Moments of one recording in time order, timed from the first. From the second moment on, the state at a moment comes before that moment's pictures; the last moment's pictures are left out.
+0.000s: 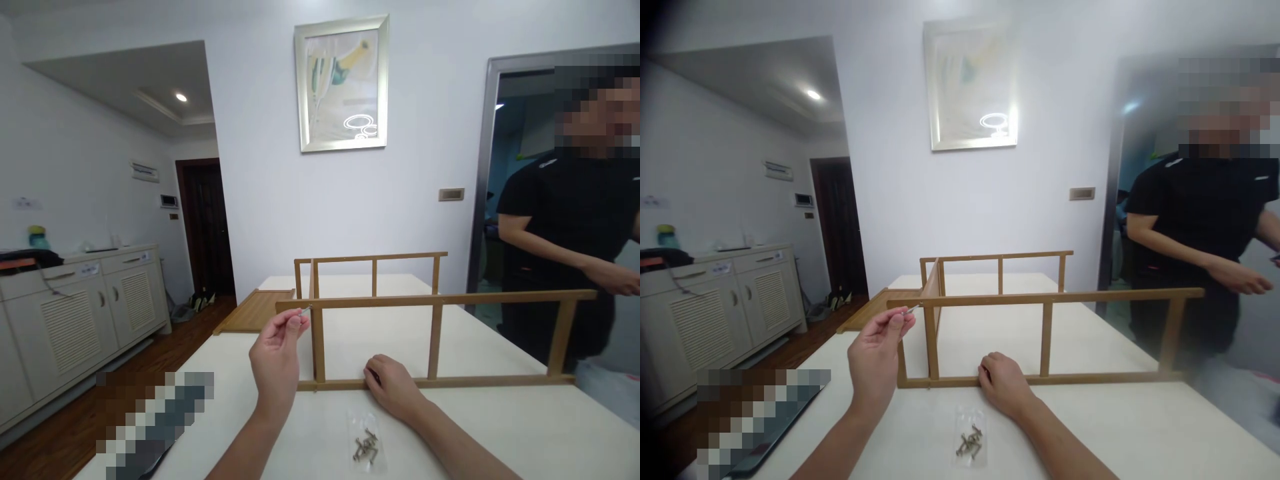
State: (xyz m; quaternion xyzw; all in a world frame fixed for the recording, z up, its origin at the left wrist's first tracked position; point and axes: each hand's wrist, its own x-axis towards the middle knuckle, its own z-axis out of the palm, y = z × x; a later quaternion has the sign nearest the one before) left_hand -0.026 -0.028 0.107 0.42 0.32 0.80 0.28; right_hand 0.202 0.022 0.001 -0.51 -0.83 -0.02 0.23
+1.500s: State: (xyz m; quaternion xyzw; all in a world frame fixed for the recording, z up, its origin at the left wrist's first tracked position) left_hand -0.024 -0.011 0.099 0.54 0.37 0.74 0.14; right_hand 0.201 0.019 0.003 -0.52 -0.82 -0.03 0.23
